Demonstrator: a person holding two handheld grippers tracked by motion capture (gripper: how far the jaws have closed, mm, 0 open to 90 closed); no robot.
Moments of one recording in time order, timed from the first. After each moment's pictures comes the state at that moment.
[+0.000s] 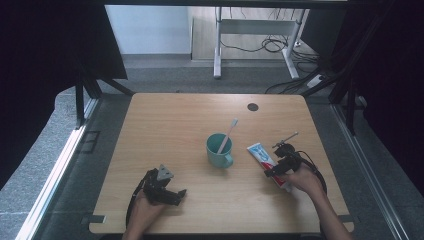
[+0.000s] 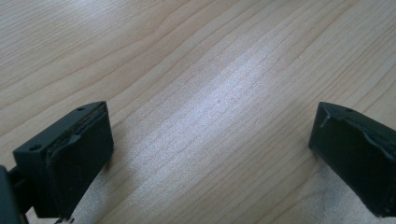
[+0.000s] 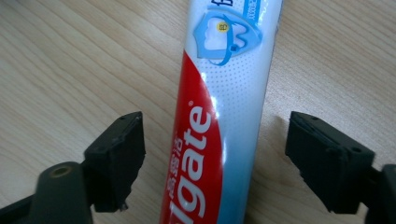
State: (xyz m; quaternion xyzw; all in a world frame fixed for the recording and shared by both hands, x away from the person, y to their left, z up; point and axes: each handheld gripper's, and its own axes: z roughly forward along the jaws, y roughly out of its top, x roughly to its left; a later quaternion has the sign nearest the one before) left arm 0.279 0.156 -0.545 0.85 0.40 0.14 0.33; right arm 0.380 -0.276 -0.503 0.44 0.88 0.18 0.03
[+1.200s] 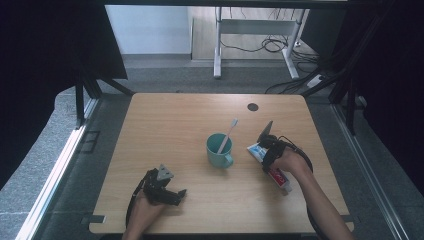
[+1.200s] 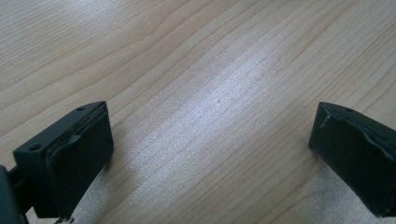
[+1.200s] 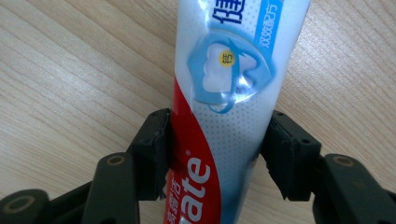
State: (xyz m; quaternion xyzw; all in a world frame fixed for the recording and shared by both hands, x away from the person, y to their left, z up) left arm 0.280 0.156 -0.545 0.85 0.40 0.14 0.33; right arm 0.428 -0.231 -0.501 0.44 0.90 -0.02 -0.03
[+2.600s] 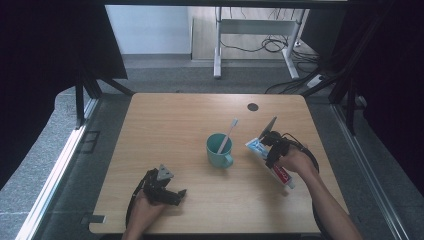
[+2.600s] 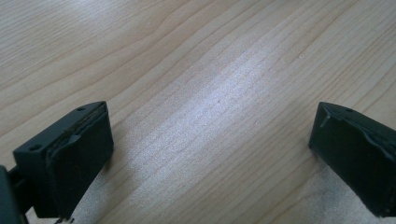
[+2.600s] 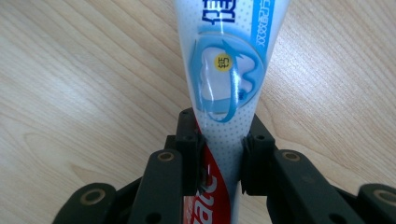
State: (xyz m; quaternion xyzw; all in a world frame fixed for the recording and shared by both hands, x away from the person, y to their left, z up) left arm 0.280 0.156 -0.545 0.85 0.39 0.14 0.33; right arm 0.411 -0.233 -0.465 0.41 0.91 0.03 -0.01
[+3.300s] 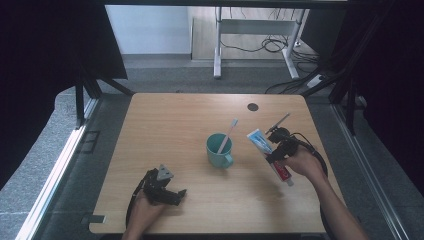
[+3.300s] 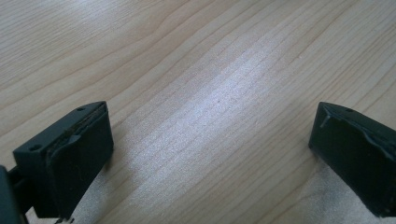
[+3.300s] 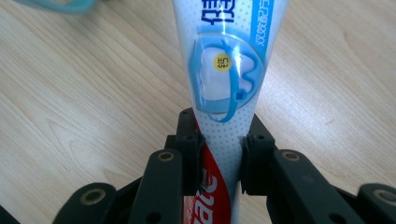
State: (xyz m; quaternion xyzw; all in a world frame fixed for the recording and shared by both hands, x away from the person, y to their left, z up) left arm 0.280 0.156 -0.545 0.85 0.39 0.14 0.33; right arm 0.390 -0.245 -0.430 0.41 0.90 0.14 0.03
